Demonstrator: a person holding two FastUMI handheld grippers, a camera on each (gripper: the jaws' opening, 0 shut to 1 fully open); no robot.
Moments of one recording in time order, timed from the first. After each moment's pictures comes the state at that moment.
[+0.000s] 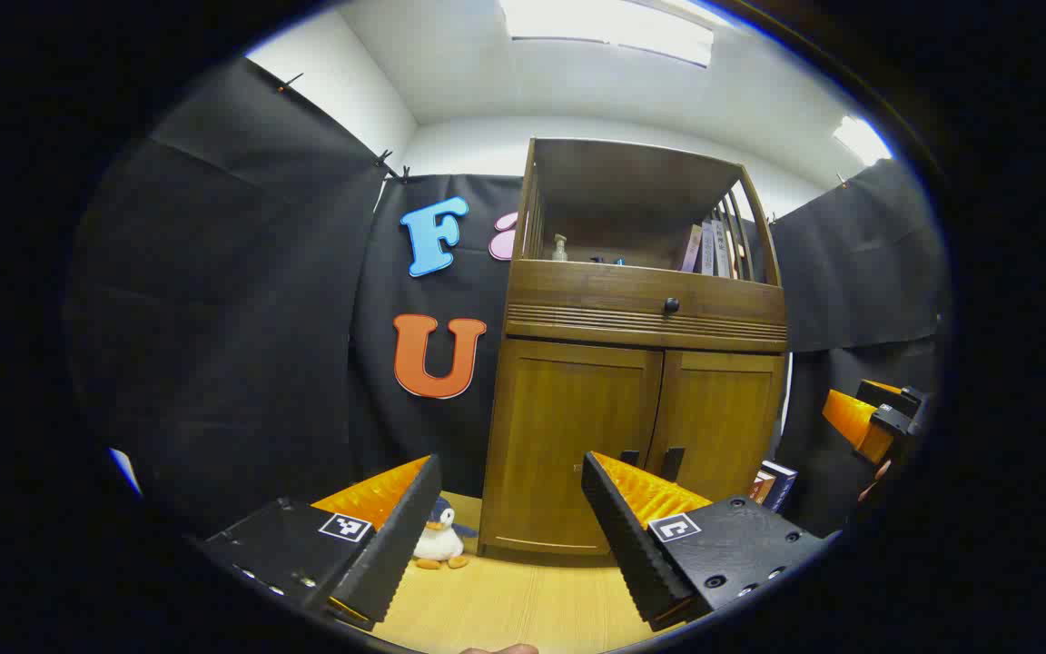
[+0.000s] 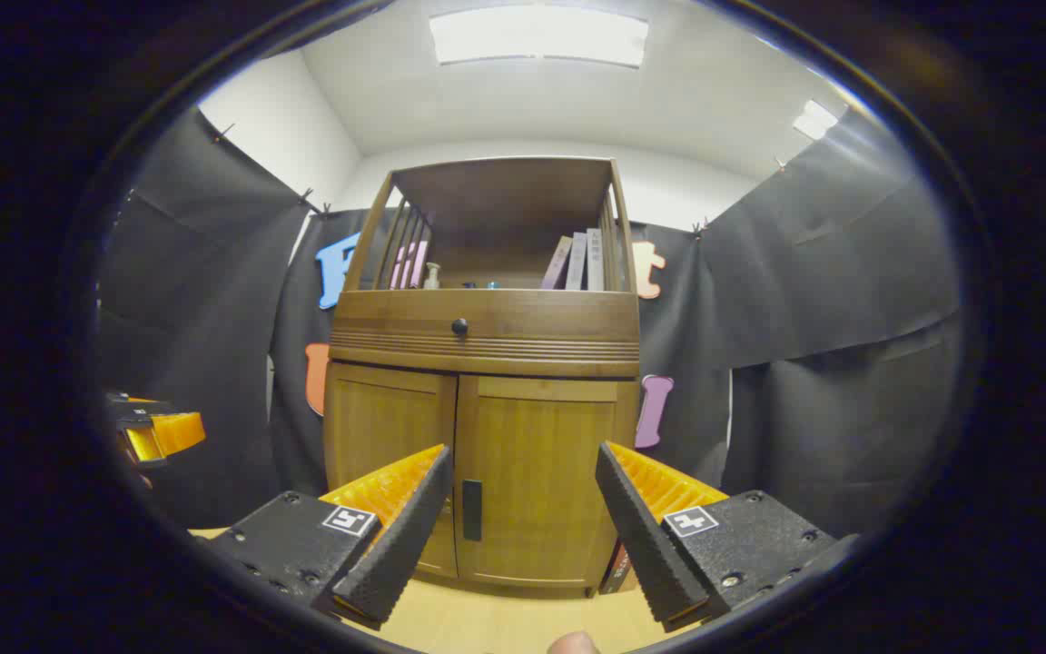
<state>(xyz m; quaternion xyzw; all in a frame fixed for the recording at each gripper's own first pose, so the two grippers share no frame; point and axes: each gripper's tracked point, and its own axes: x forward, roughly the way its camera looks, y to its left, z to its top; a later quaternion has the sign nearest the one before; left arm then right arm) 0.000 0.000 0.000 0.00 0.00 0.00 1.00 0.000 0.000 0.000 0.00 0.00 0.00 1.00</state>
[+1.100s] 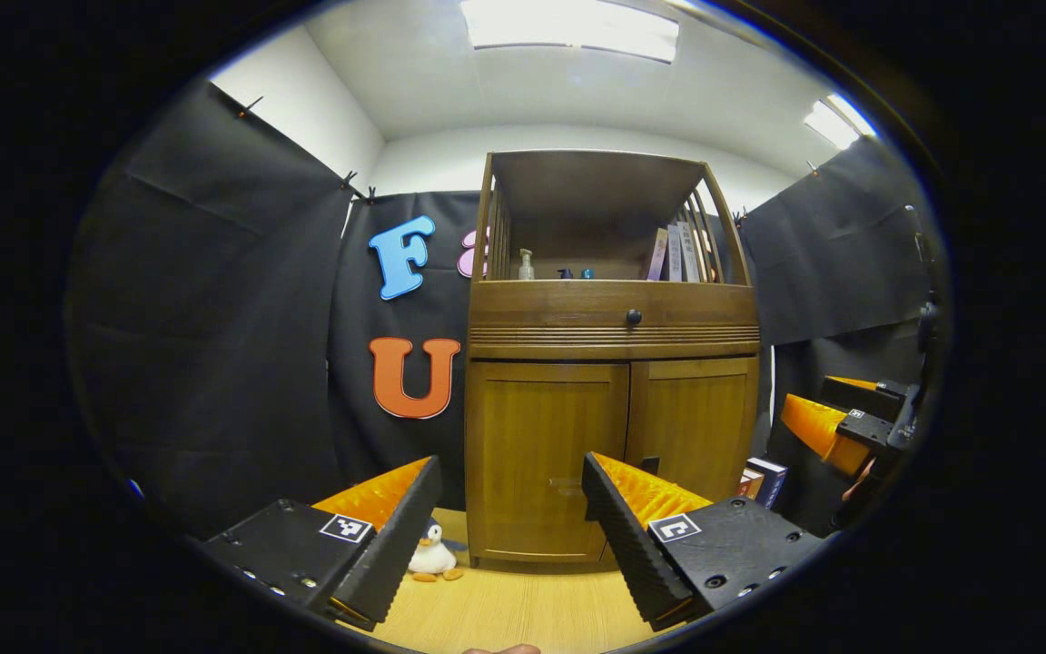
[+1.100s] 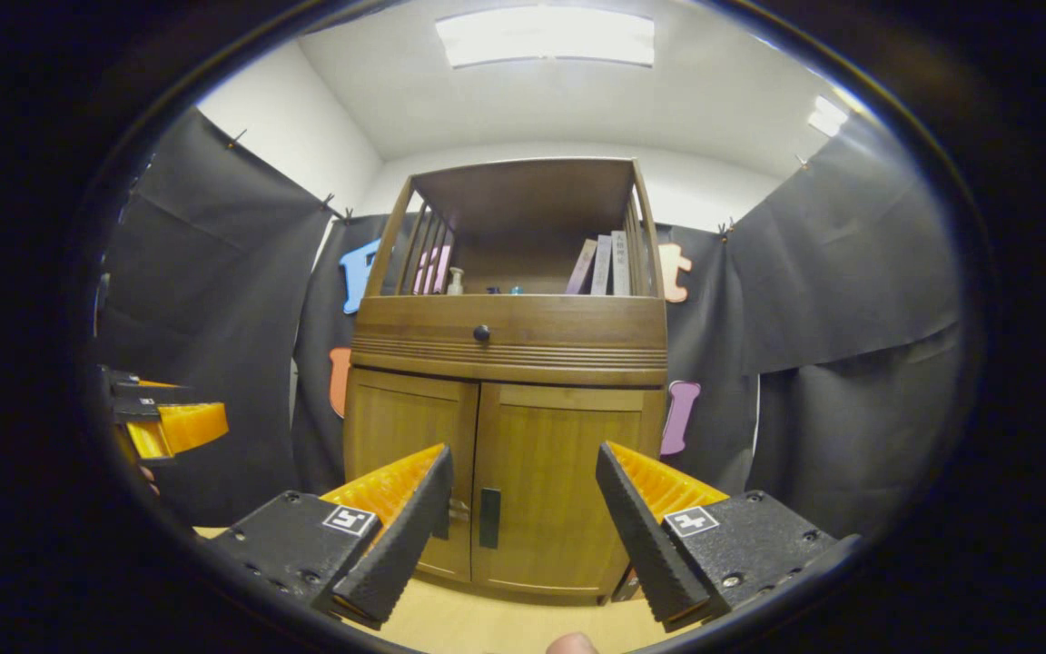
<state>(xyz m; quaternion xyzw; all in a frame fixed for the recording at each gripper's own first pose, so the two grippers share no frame) 0.001 -0.033 0.024 0.03 -0.01 -0.04 1.00 0.013 0.003 0.007 0.00 0.00 0.03 1.00</state>
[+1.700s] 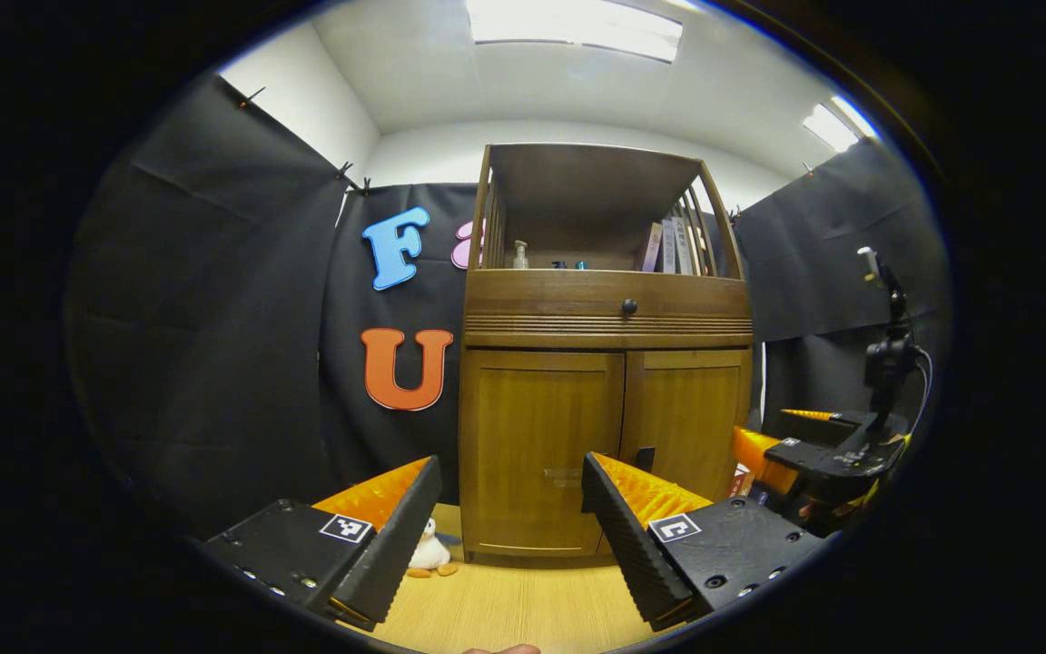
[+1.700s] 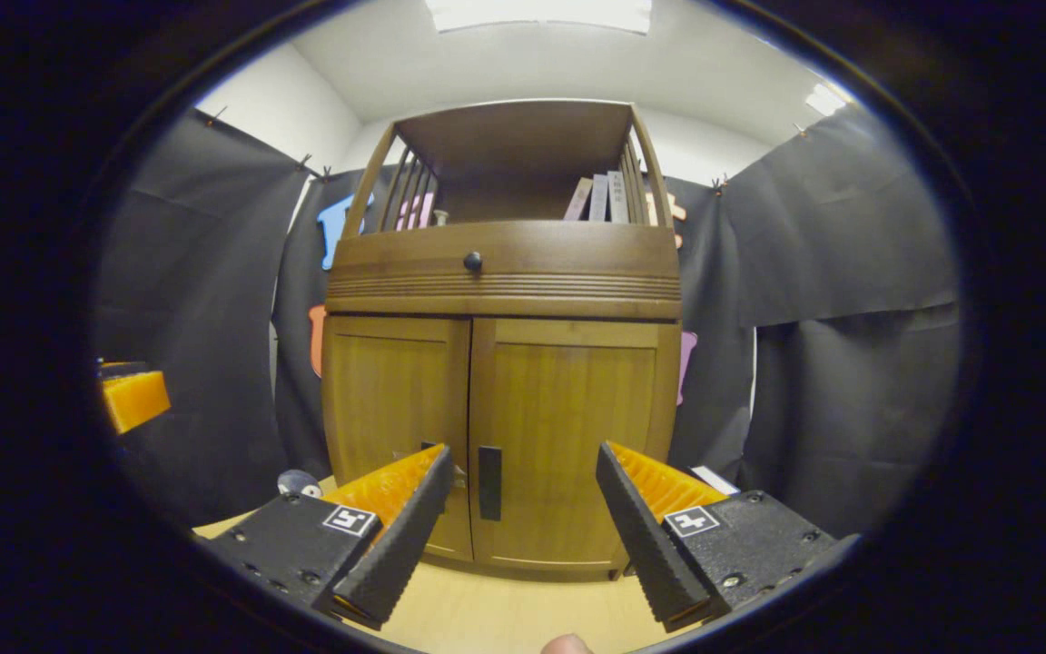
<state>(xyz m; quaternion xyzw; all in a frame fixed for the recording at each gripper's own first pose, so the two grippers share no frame) 0.004 -0.024 0.008 0.03 0.00 -0.05 1.00 0.064 0.019 -0.066 0.01 0.09 0.00 1.00</state>
